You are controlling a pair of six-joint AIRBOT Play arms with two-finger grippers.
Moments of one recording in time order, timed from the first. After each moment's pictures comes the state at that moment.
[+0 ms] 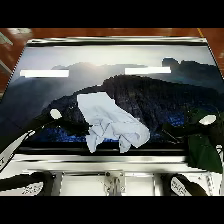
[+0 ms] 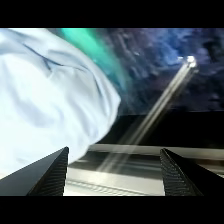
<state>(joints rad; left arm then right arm) -0.30 -1.40 0.74 0.87 -0.92 -1.53 -0.32 -1.09 0.59 -0.97 1.22 1.36</state>
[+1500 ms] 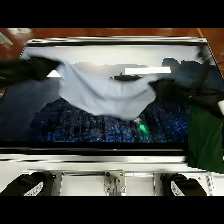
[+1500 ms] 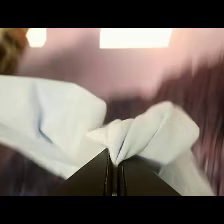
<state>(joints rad) -0.30 -0.88 1.50 1.07 -0.89 -1.41 0.06 -0.79 1.07 -0.72 0.83 1.18</state>
